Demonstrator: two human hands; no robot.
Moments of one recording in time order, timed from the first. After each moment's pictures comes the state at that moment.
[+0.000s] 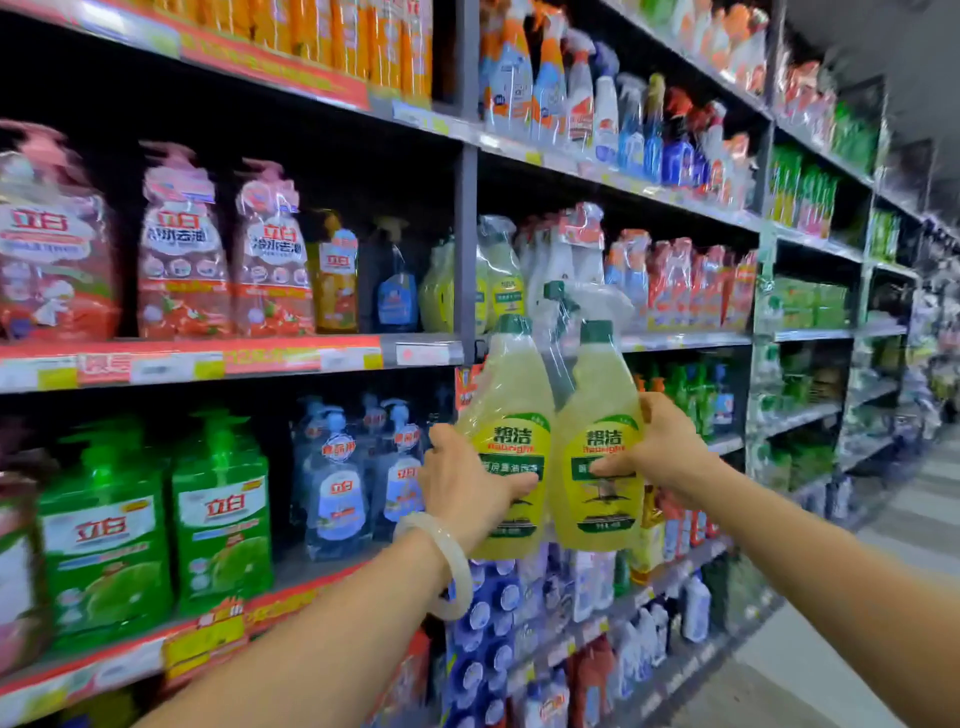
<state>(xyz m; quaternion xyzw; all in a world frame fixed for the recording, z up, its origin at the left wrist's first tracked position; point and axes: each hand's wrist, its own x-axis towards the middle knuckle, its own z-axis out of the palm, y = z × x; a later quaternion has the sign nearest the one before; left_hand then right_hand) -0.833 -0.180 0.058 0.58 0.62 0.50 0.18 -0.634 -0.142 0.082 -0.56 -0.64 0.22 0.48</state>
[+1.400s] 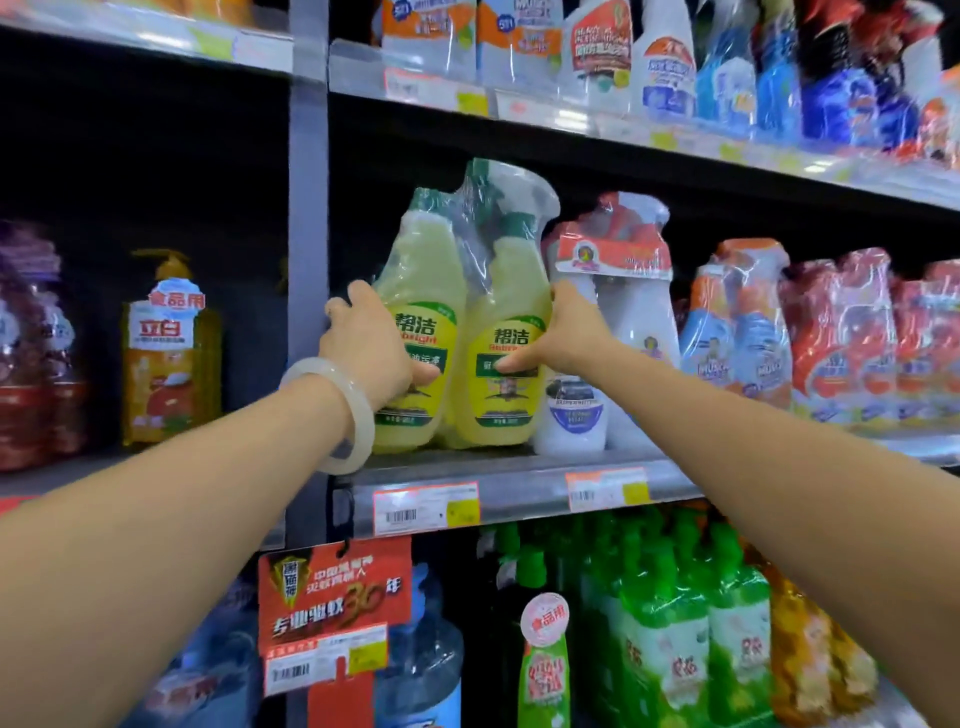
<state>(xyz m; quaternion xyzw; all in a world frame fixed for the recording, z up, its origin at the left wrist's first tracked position) -0.758 0.224 0.262 0.48 0.75 0.44 -0.15 -0.611 0.347 0.276 -0.38 -0.78 0.13 0.47</state>
